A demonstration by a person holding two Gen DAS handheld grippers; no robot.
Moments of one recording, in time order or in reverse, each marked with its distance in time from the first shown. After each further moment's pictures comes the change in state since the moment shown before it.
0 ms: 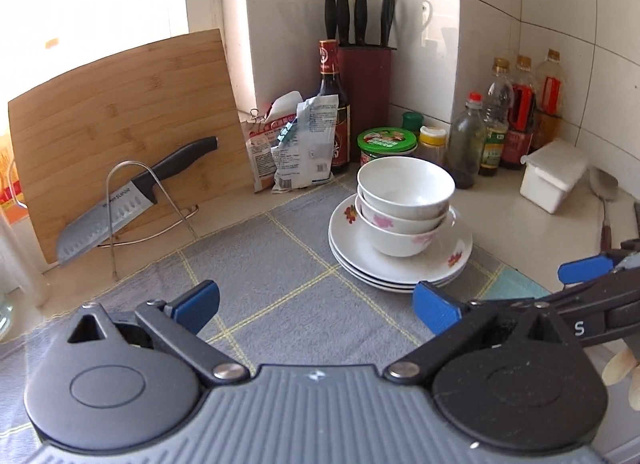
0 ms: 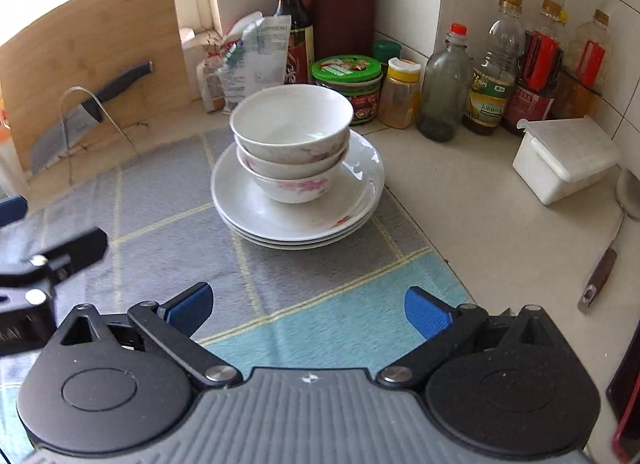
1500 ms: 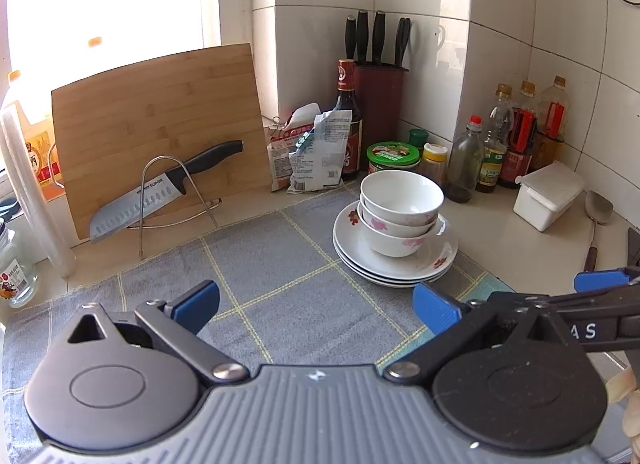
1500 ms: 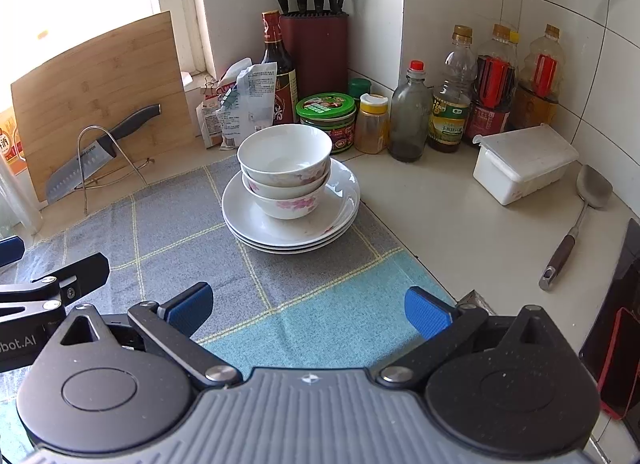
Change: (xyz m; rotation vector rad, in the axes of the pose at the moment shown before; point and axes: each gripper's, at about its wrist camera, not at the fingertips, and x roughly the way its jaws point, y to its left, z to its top) left arm -0.053 -0.003 -0.003 -0.086 -0.002 0.026; right arm -0.063 0.006 -0.016 0.047 -0.079 -0.039
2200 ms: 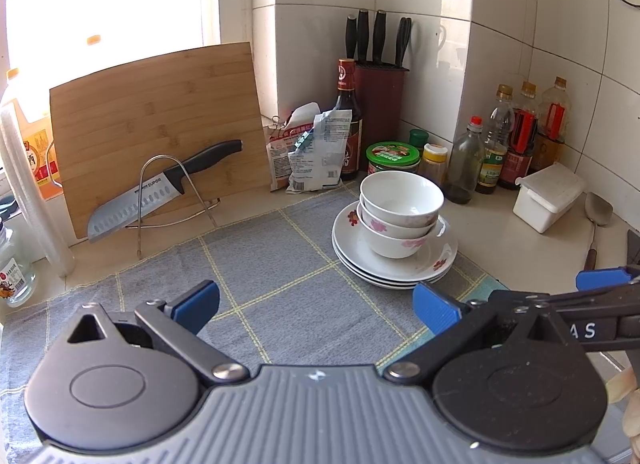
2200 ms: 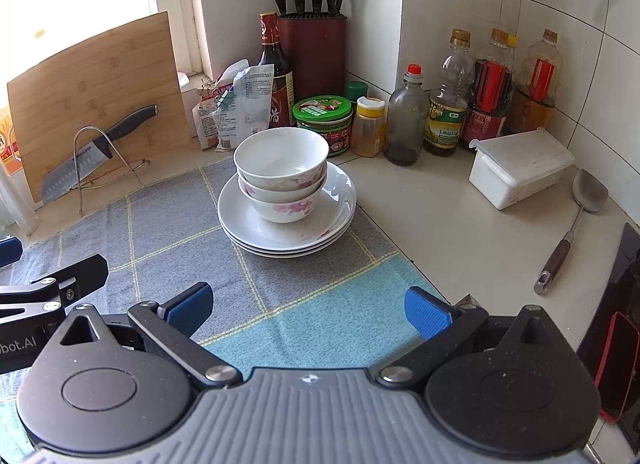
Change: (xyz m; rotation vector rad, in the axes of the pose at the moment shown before) left arm 0.003 -0.001 0.001 -0.006 0.001 0.000; right arm 0.000 0.001 0.003 -0.004 -0.002 -0.018
